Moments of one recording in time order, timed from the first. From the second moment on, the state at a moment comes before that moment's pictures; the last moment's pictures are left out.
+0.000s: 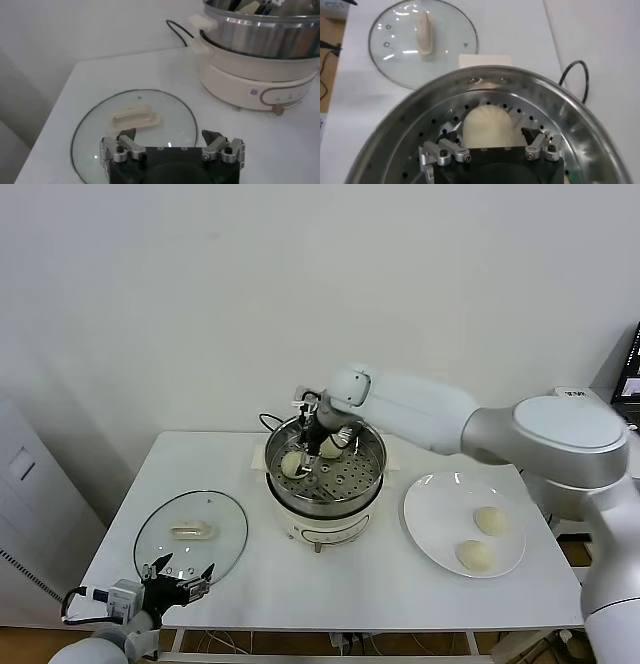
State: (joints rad) left arm 1.55 -0.88 -0.46 -2.15 -0.60 0.54 -0.24; right arm 0.53 1.32 -1.37 0.93 0.82 -0.45 -0.85
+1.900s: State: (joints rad) left arm 1.57 -0.90 -0.47 -2.16 -0.58 0.55 -0.24; right arm 0.24 0.63 -1.22 1.14 0.21 -0.13 -1.17
